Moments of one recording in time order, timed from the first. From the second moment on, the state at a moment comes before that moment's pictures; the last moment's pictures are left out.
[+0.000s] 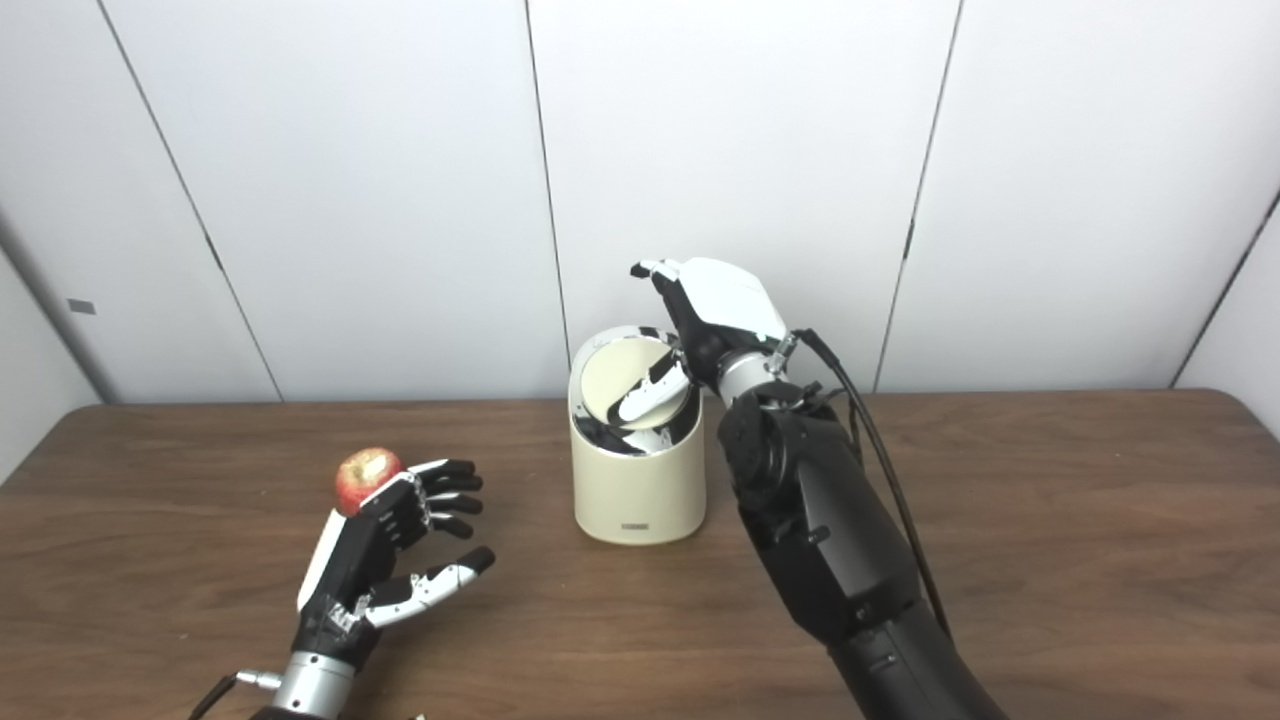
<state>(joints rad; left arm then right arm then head) -0.16 0.12 0.01 0.17 0.00 -0.37 -0.10 -0.78 -0.09 0.26 0.14 -0.96 0.46 0.30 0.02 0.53</state>
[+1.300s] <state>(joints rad) -0.16 0.12 0.01 0.18 0.02 -0.37 -0.09 -0.23 -0.23 0.04 -0.15 -0.34 0.16 0.21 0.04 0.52</state>
